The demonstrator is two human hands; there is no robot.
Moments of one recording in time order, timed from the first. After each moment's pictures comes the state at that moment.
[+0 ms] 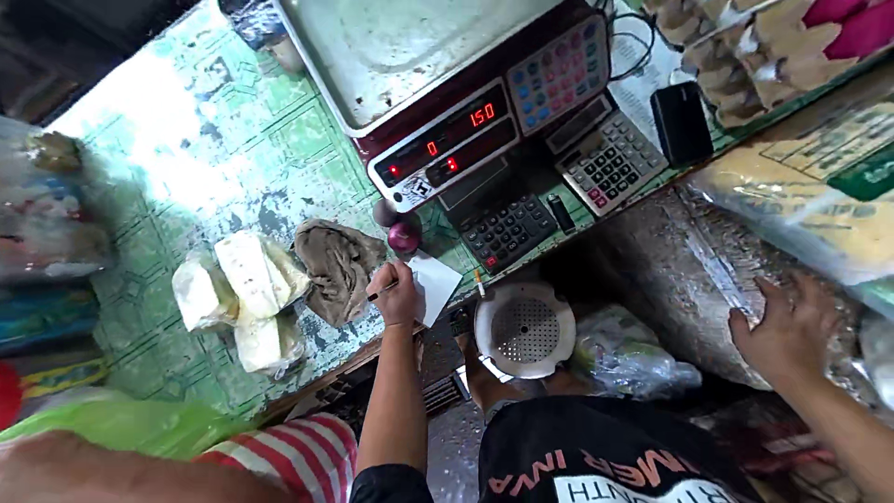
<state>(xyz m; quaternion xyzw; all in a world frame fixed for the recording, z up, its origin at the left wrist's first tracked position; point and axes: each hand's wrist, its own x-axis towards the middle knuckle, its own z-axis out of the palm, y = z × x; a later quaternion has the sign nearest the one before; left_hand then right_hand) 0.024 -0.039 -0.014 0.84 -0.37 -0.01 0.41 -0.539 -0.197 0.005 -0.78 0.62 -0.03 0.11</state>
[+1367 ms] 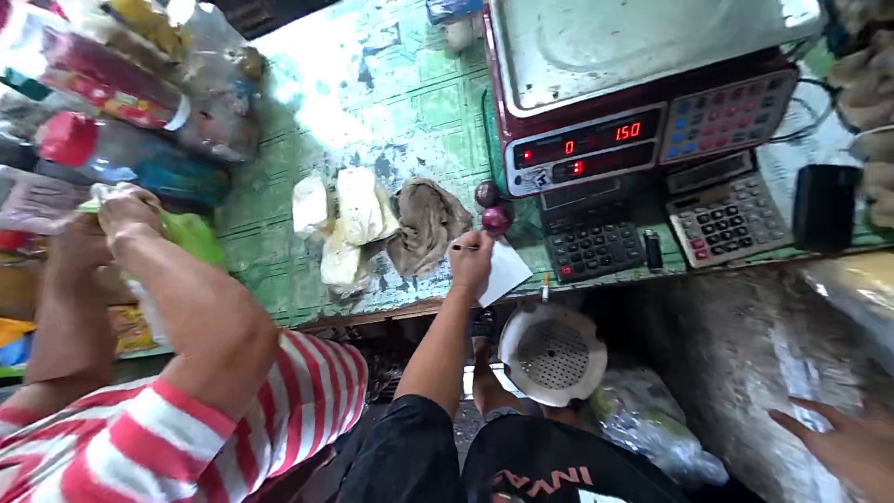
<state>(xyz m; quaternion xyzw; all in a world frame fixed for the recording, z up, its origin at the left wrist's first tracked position) 0.027 -0.047 -0.004 0.84 -0.30 -0.09 0.44 -0.546 -0.233 0.010 -0.71 0.62 0.23 0.25</state>
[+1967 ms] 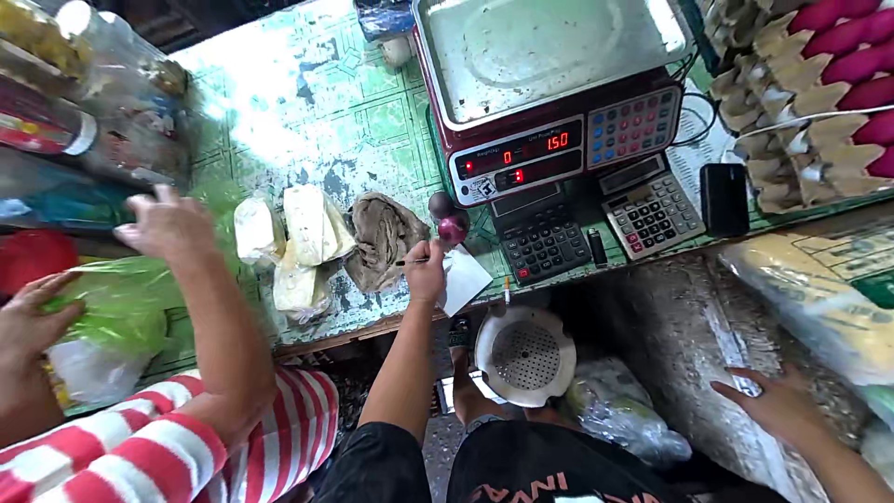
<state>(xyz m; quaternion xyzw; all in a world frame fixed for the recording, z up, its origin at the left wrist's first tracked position) 0.029 -0.037 -0.003 0.80 -0.28 -0.09 0.52 -0.549 -0.237 -0.004 -0.70 0.63 0.21 0.26</state>
